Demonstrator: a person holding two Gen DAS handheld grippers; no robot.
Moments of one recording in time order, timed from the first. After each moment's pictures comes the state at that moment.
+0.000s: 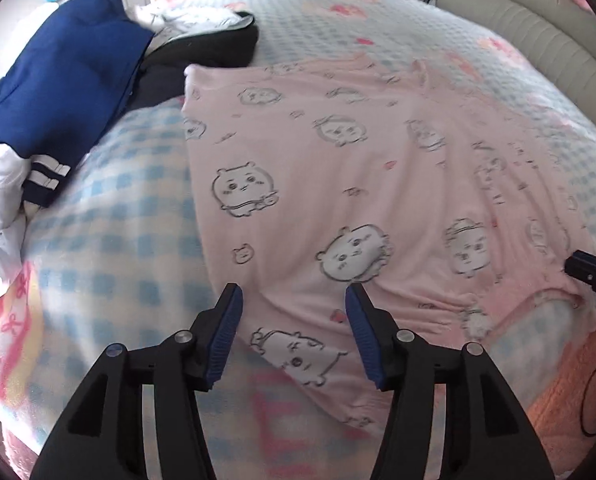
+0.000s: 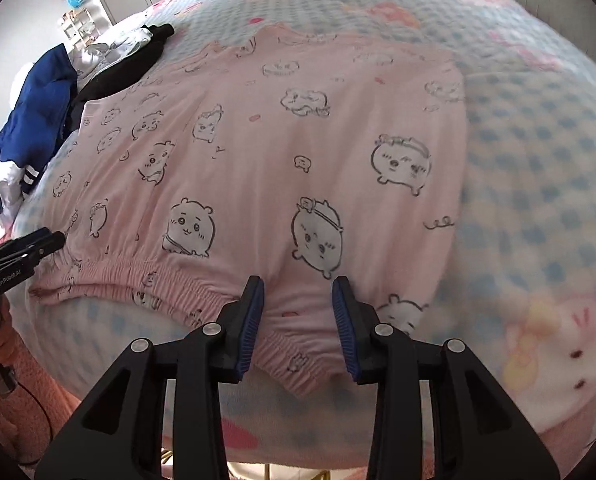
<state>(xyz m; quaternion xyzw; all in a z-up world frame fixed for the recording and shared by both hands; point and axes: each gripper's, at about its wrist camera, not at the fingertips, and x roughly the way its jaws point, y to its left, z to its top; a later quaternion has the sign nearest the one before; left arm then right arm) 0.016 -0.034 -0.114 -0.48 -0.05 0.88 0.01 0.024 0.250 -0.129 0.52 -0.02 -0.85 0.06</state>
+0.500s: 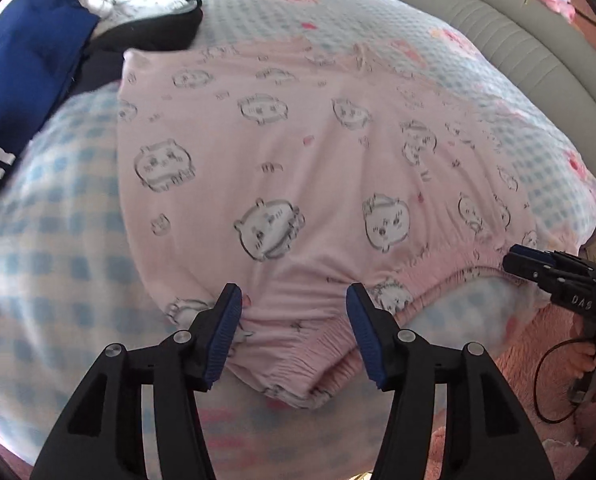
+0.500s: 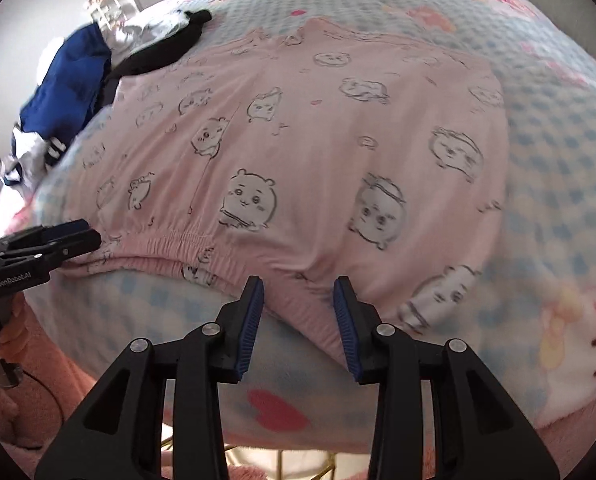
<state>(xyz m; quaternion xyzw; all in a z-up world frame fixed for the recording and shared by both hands) 0.004 -0.027 -0.112 -0.52 -0.08 0.85 0.10 0.032 0.237 -0.130 0.53 -0.04 -0.84 0.11</state>
